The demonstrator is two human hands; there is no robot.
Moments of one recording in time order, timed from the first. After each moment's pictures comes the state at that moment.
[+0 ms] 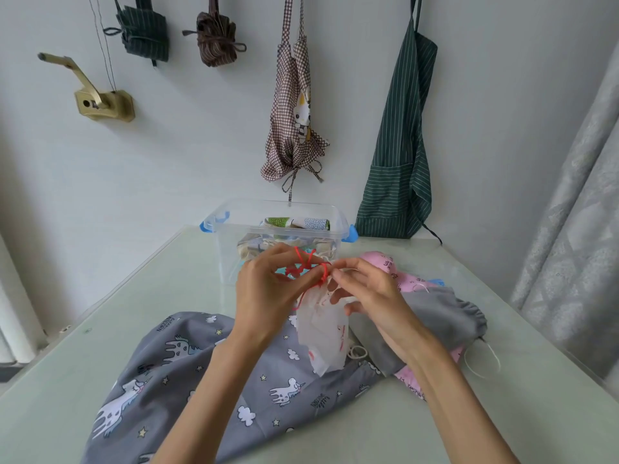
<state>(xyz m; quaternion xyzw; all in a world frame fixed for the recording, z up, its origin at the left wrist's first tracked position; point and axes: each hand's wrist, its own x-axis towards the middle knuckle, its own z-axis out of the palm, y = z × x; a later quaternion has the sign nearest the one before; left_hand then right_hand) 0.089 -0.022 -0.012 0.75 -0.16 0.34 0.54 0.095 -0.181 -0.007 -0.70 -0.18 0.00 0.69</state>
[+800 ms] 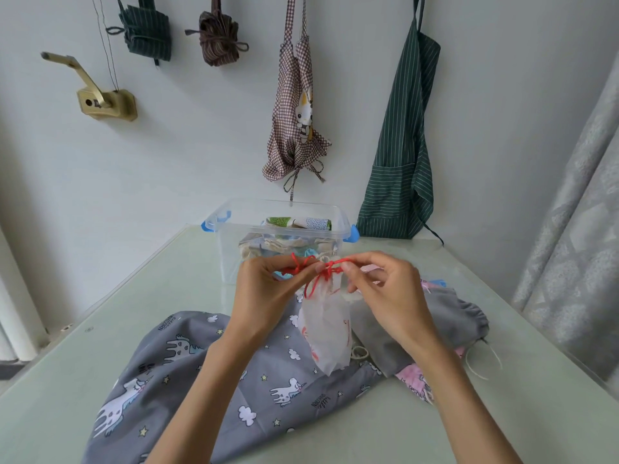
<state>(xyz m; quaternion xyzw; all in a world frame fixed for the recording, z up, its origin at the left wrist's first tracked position) 0.094 -0.013 -0.016 0.72 -0.18 0.27 0.61 0.097 -0.188 -0.002 -0.78 -0.20 -0.24 0.55</state>
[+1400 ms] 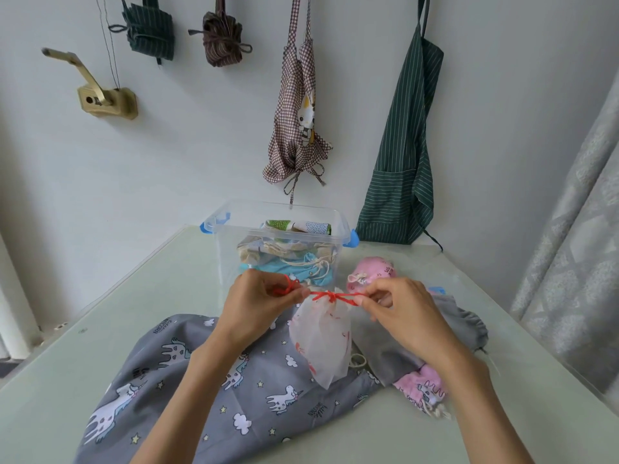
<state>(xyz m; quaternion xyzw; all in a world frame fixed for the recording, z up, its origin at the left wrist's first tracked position) 0.105 0.004 -0.027 0.84 -0.09 0.17 0.51 0.100 -0.215 -0.006 -0.92 -0.15 -0.18 0.32</state>
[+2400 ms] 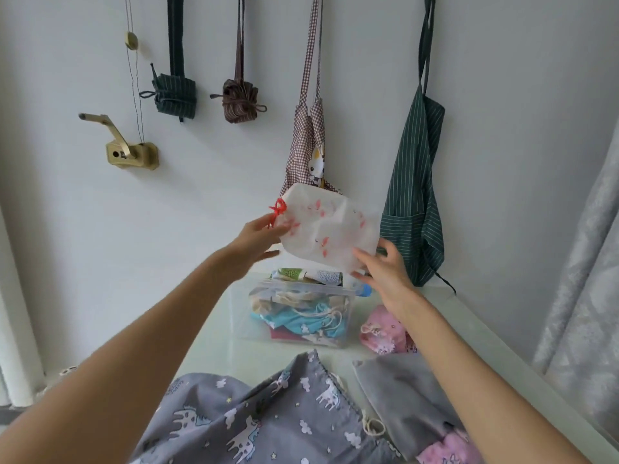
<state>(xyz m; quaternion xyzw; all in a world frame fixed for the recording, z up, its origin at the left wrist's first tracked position) 0.209 0.053 0.093 0.72 -0.09 0.06 0.68 0.206 -0.166 0.069 -0.66 -0.02 -0.08 0.74</state>
